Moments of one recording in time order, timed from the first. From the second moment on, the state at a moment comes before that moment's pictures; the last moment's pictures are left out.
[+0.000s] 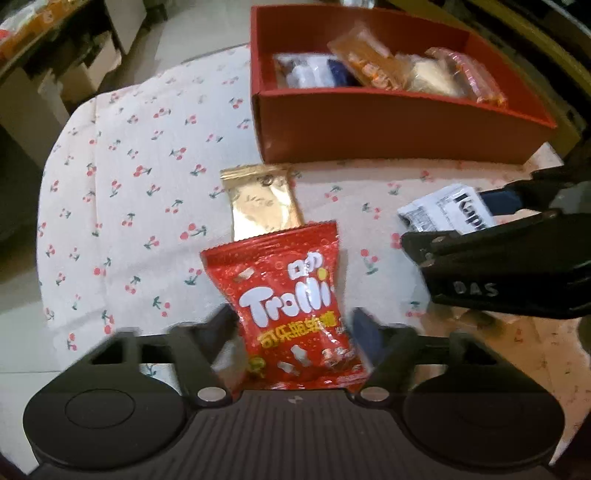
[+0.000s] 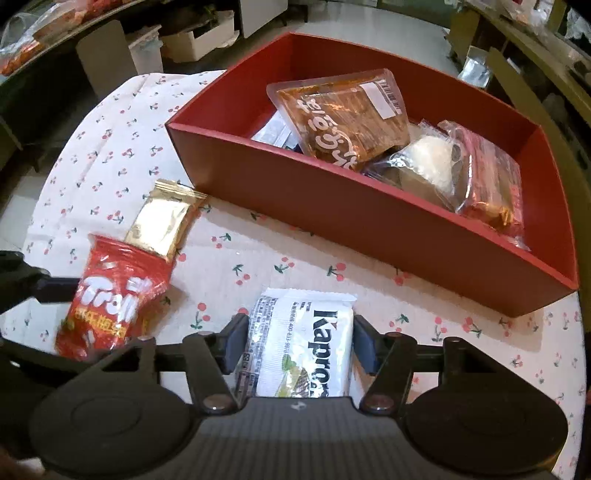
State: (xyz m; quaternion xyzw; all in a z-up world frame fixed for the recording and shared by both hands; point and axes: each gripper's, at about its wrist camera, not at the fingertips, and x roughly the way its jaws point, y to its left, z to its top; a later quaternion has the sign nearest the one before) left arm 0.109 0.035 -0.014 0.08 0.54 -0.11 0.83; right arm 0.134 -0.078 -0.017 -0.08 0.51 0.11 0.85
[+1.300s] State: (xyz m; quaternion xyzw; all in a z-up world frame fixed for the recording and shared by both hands) left arm 0.121 0.023 0.040 0.01 0.49 -0.14 0.86; right arm 0.106 -0.125 0.061 -0.03 0.41 0.06 0.91
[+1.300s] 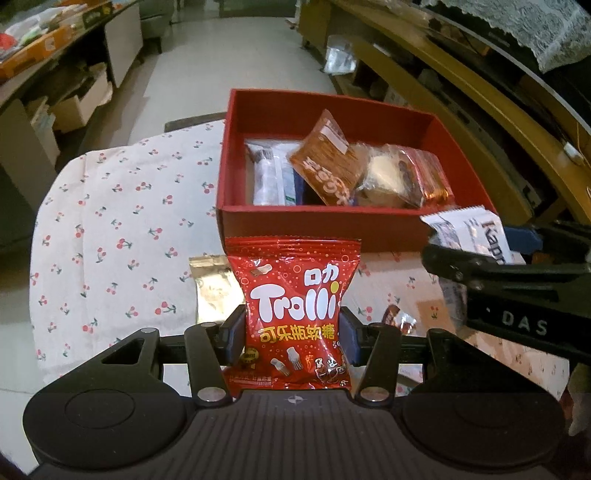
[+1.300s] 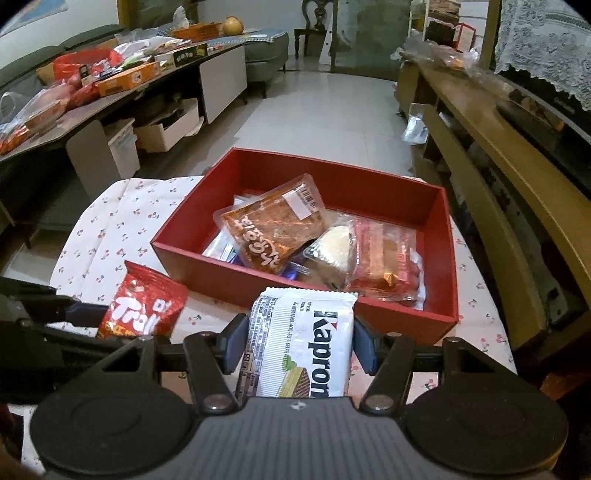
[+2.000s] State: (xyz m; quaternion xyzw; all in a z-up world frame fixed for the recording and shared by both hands) left arm 0.138 0.002 0.063 0.01 0.45 -0.14 0.88; right arm 0.115 -0.132 0.070 -0.03 0.39 0.04 0.92
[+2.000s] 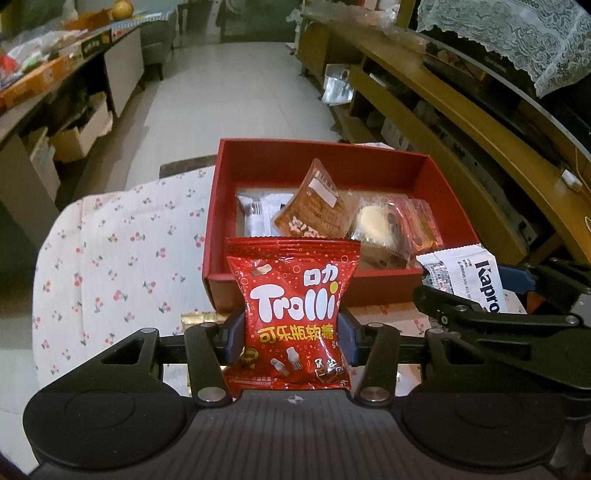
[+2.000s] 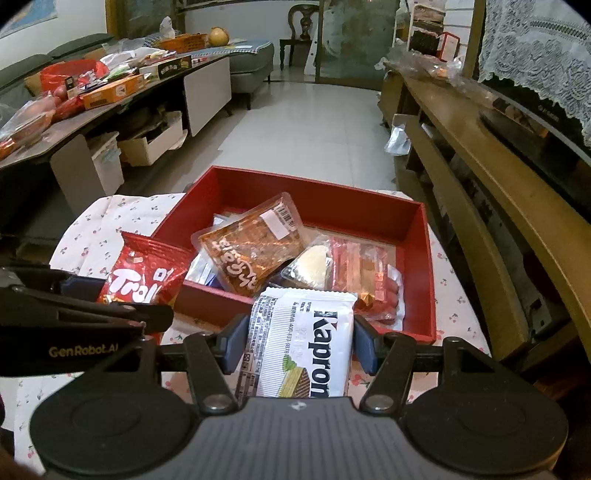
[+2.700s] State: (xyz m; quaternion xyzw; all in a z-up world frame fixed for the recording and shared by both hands) left arm 0.163 -0.016 0.077 0.03 0.43 -0.13 0.89; right arm 0.140 -0.148 0.082 -0.03 0.37 0.01 0.93
